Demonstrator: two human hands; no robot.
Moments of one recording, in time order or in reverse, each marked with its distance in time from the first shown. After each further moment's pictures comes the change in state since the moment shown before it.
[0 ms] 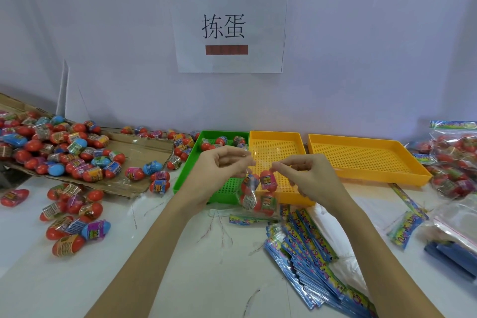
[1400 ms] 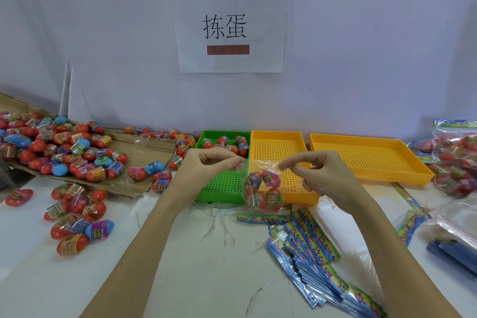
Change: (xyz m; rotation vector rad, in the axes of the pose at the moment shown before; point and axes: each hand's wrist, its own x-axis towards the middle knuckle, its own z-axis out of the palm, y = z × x) left_hand 0.001 -0.008 -0.031 0.090 0.000 0.130; right_hand -0.007 -0.011 -0.020 0.077 -0.046 0.084
